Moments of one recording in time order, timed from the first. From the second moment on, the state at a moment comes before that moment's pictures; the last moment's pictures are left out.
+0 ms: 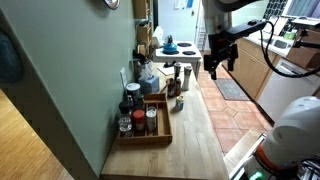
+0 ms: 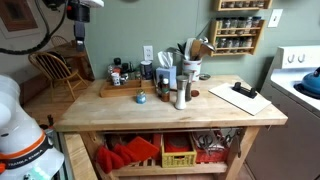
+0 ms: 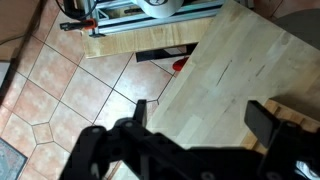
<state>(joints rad) 0.01 -0.68 0.18 -2.28 0.02 1.34 0.29</state>
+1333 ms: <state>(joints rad) 0.15 -0.31 0.30 -1.91 -0.03 1.80 0.12</state>
